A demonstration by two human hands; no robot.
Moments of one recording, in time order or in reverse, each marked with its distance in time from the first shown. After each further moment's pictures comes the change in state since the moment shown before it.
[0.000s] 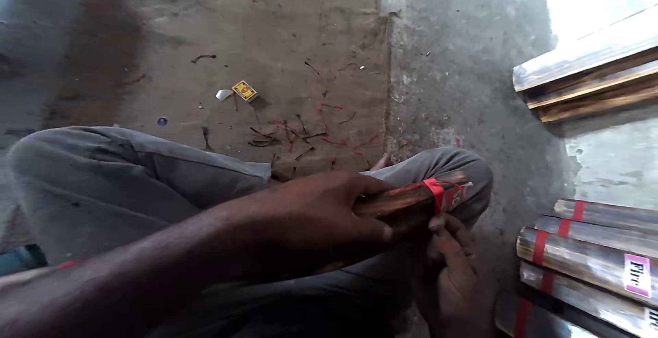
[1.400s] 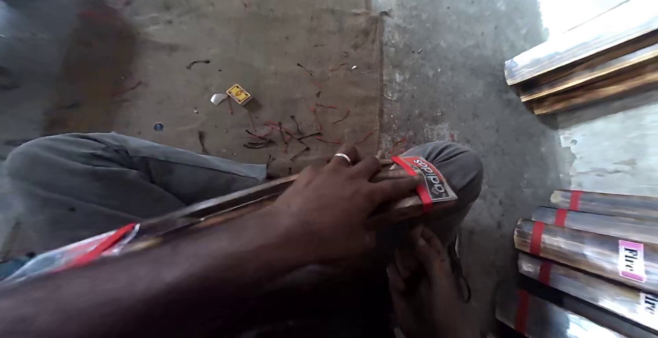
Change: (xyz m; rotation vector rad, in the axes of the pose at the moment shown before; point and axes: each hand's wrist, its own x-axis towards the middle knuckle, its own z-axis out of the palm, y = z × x) left_hand 0.016 0.011 0.036 0.797 0.378 0.189; right_hand -0.031 0.010 0.006 0.291 0.053 0.208
